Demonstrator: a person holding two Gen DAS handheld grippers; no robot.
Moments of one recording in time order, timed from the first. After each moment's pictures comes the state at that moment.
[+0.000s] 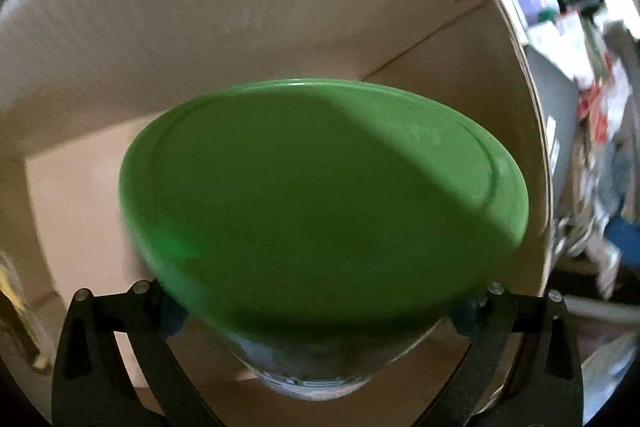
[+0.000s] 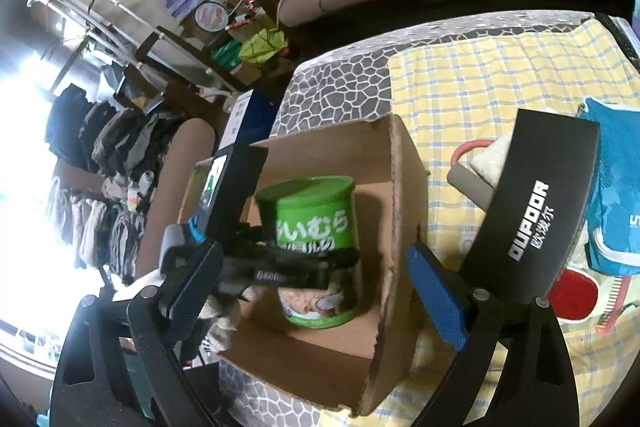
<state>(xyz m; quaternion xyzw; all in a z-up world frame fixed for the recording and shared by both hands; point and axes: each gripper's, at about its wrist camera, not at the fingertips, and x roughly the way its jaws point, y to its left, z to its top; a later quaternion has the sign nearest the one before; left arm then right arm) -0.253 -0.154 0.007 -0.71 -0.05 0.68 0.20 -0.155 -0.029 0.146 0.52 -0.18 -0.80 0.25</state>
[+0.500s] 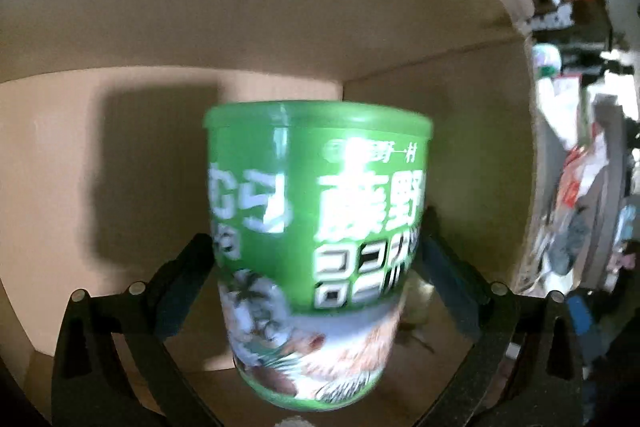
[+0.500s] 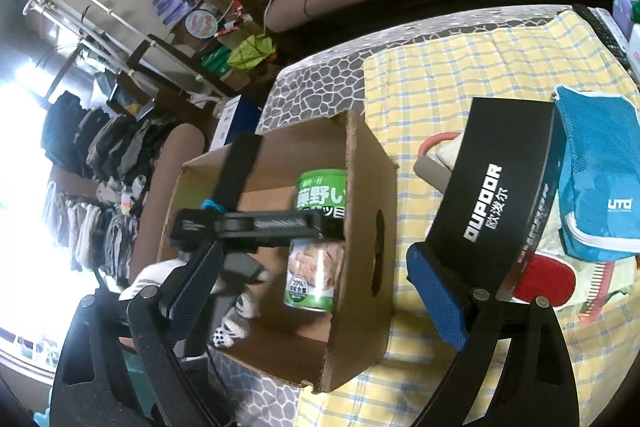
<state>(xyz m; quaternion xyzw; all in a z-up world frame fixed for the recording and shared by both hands) -0.247 -0.158 -0.005 -0.72 -0.18 0.65 0.18 -0.139 0.005 0.145 0.51 -0.19 -0.81 0.23</state>
